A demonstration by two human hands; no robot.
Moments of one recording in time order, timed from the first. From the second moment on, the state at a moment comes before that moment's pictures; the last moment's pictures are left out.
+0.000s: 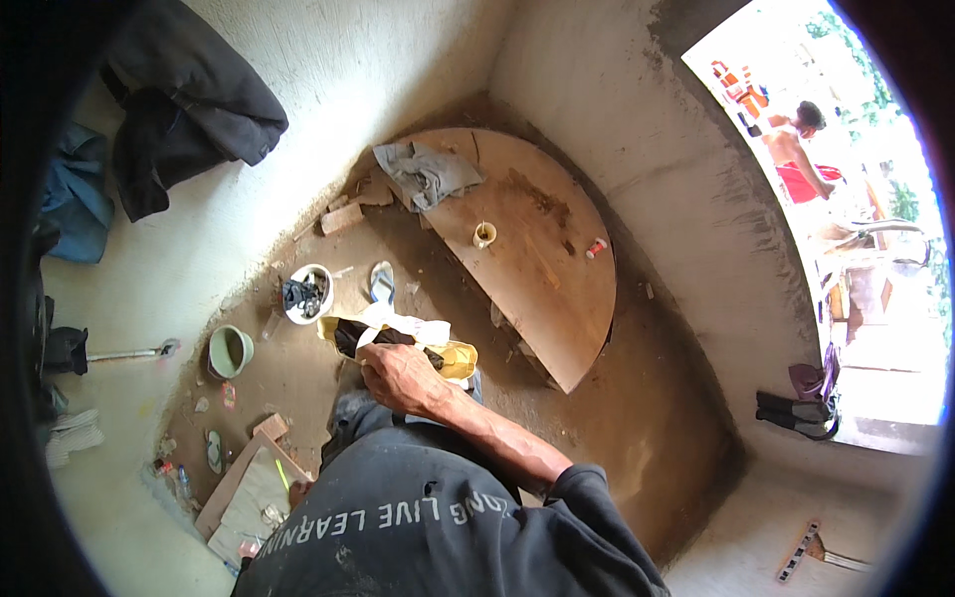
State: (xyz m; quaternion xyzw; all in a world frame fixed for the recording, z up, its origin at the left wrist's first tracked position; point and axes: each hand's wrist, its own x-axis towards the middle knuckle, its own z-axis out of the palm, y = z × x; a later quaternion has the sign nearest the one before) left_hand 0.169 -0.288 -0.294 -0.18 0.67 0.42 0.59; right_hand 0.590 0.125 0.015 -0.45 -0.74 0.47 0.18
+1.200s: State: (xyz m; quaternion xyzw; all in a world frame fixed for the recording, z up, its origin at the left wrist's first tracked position) left_hand 0.310 0.134 0.045 0.70 0.54 0.45 0.10; right_hand 0.588 0.182 0.280 -0.08 -0.99 0.05 0.09
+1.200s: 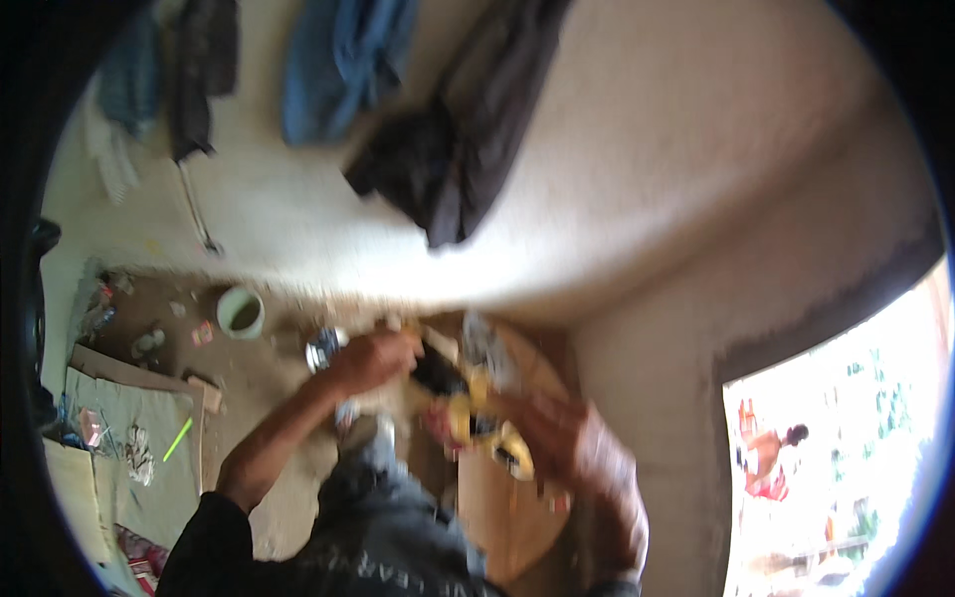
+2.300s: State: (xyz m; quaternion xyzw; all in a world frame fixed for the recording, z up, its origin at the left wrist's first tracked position) left_hand -0.153 0.126 0.322 0.53 0.64 0.54 -0.14; right_hand -0.049 0.285 0.485 0.09 -0.87 -0.06 0.48
